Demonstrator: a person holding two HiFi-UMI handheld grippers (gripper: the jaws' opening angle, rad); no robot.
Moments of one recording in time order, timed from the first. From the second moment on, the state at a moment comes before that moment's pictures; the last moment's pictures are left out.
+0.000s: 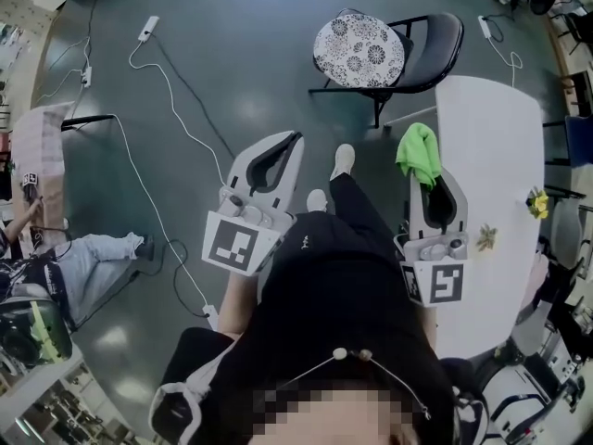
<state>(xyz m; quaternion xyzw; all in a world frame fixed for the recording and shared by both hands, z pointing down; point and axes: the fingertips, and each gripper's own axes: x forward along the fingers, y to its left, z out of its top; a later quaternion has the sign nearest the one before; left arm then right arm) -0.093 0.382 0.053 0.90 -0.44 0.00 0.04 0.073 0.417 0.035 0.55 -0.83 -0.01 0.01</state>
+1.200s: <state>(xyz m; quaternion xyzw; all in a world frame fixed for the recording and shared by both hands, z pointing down) -0.062 0.047 0.131 0.86 -0.51 0.05 0.09 0.099 -0.030 0.207 0.42 -0.88 -0.03 0.22</state>
